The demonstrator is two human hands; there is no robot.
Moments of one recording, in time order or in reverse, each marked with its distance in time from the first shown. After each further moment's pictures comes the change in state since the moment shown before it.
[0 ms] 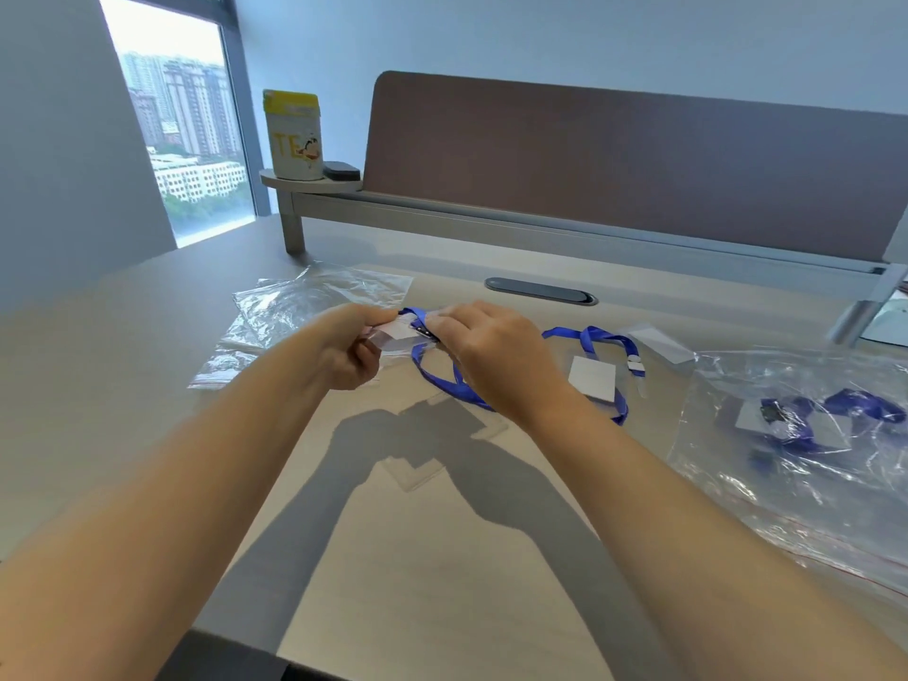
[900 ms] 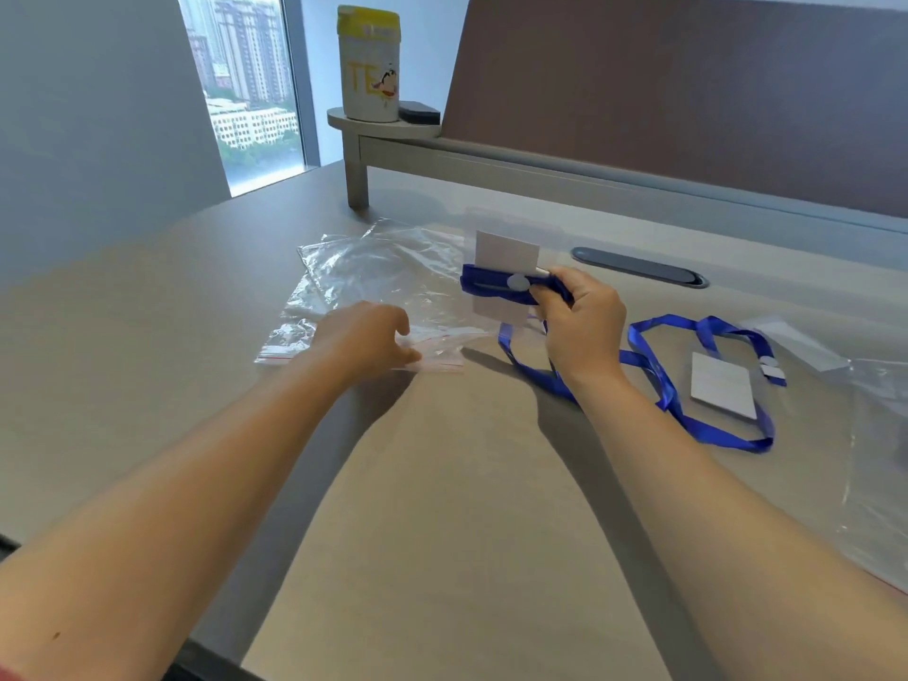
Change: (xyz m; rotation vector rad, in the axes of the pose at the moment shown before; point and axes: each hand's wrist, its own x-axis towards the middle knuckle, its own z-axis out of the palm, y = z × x) left_hand 0.069 -0.007 -0.091 1.640 0.389 0.516; right_hand 0.046 -0.005 0.080 0.620 0.210 0.797
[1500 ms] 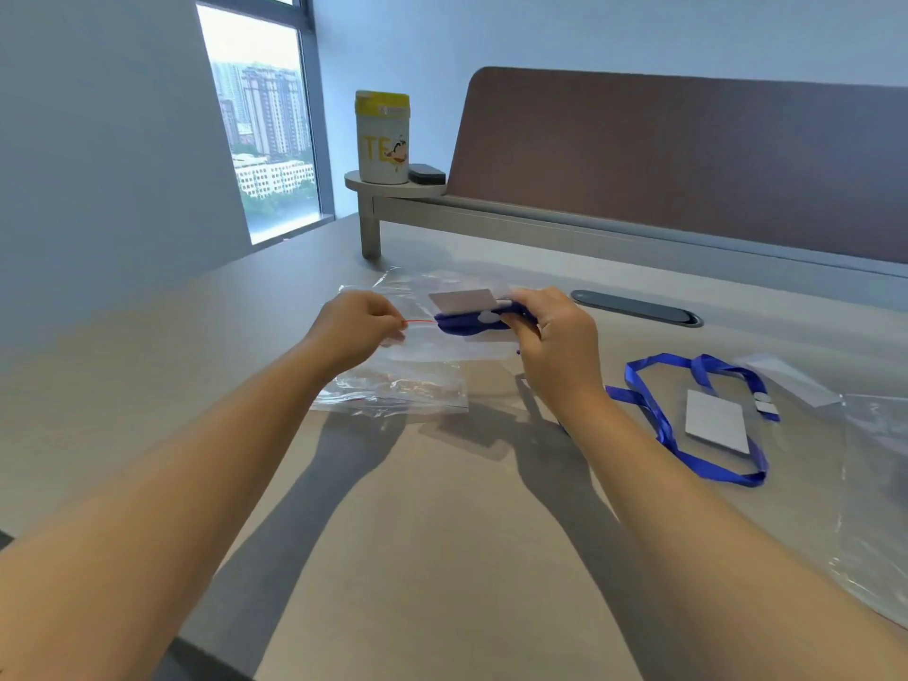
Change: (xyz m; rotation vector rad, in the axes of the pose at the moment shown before) left_hand -0.009 -0.001 -0.050 -0.756 0.167 -0.073; right_hand -0.001 -0.031 -0.009 -0.096 -0.084 -0.241
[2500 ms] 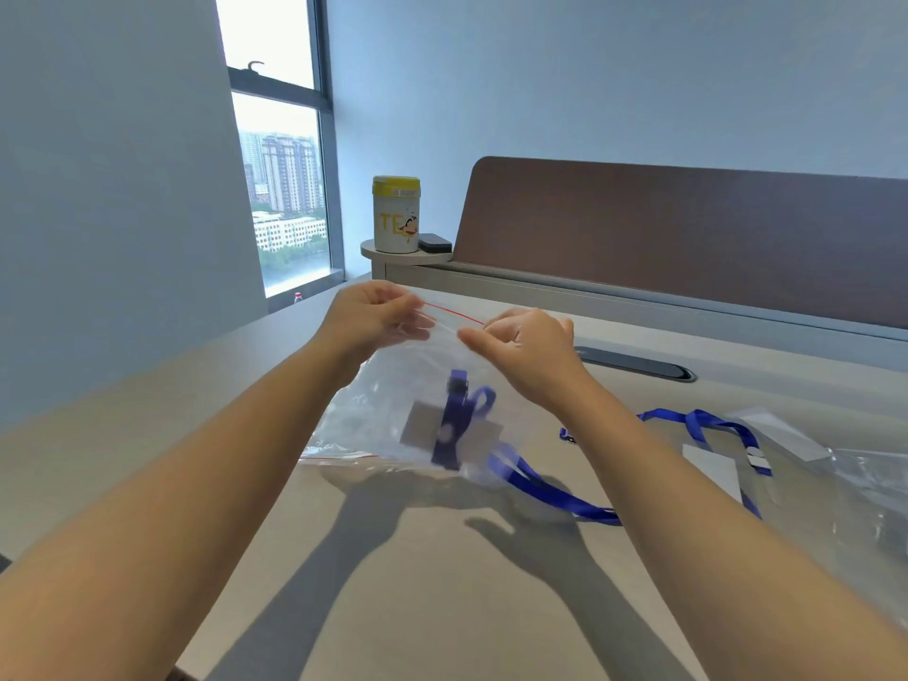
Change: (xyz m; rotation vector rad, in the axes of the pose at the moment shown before) left_hand -0.010 0.059 -0.043 -0.541 0.041 0.060; right_hand 0.038 -0.052 -0.028 -0.066 -0.300 0.049
